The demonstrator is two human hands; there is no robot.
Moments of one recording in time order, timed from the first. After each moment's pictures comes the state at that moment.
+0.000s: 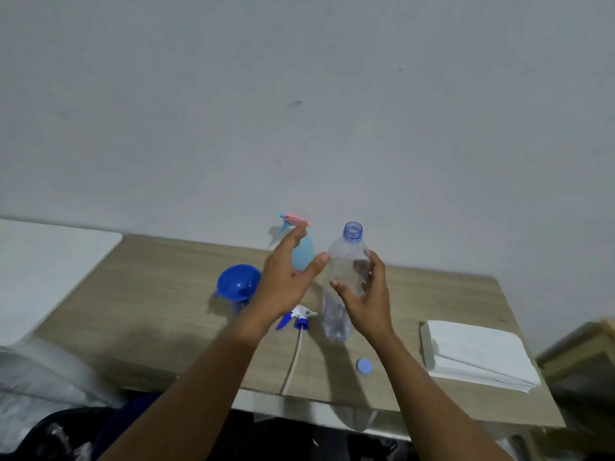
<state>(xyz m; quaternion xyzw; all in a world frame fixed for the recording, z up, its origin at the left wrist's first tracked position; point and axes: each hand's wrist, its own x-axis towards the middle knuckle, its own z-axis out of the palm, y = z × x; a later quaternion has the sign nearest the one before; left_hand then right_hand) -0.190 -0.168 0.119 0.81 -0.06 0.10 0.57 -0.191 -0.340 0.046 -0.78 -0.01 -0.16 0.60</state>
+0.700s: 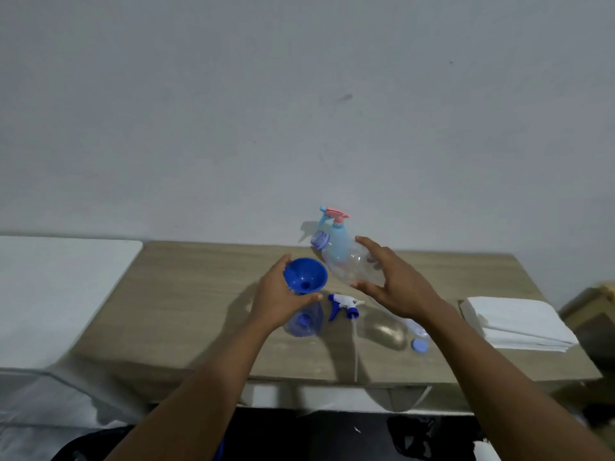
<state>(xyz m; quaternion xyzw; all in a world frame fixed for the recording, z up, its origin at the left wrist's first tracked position) -0.189 -0.004 0.051 0.86 -0.03 0.00 0.50 -0.213 -0.256 0.102 -0.95 -0.12 -0.05 0.27</state>
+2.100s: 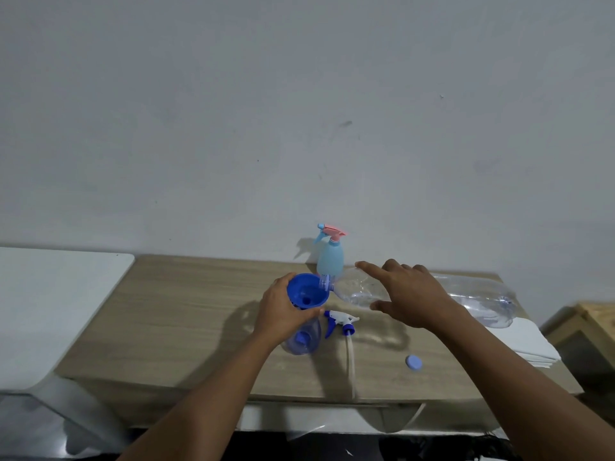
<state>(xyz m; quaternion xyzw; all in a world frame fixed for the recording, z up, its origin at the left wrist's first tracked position) -0.196 -0.006 0.069 0.86 -0.06 0.04 0.50 -0.216 -0.254 0.140 -0.99 -0.11 -0.02 -0.06</state>
